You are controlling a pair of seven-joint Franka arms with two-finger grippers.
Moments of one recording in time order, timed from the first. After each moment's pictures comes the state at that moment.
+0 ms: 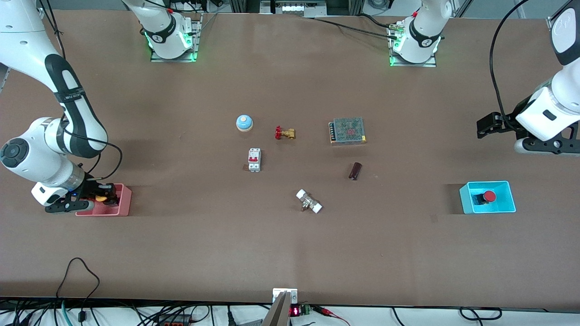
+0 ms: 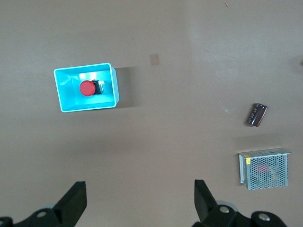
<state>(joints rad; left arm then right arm) 0.26 0.09 -0.30 -1.65 0.07 1.68 -0.01 -0.33 0.63 0.18 -1.78 -0.11 2.51 -0.22</state>
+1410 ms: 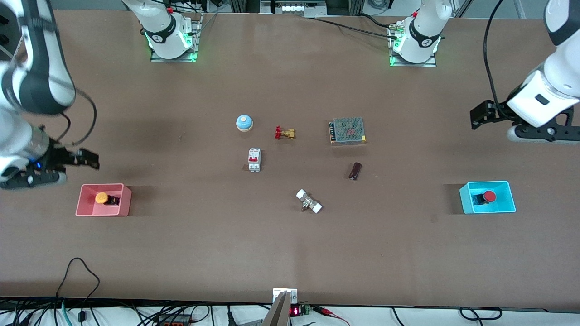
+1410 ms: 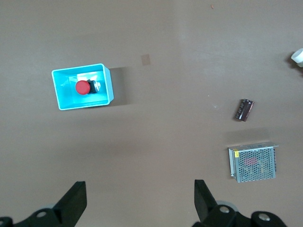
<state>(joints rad) 0.01 0.05 -0.11 -1.61 0.06 1.61 -0.03 -0.22 0.19 0.20 -1.75 -0.10 1.93 -0.14</state>
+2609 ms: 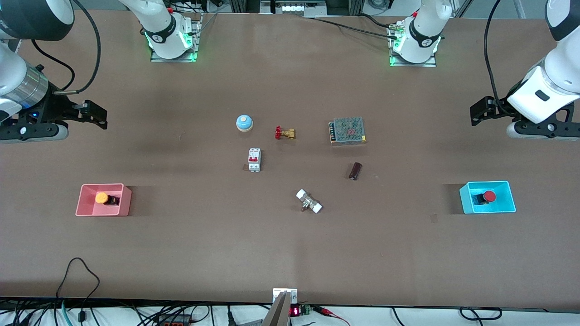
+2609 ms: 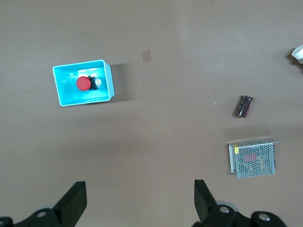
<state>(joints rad) 0.01 0.05 -0.10 -1.61 0.06 1.59 -0.03 0.08 0.06 0.00 -1.65 -0.05 1.68 -0.01</state>
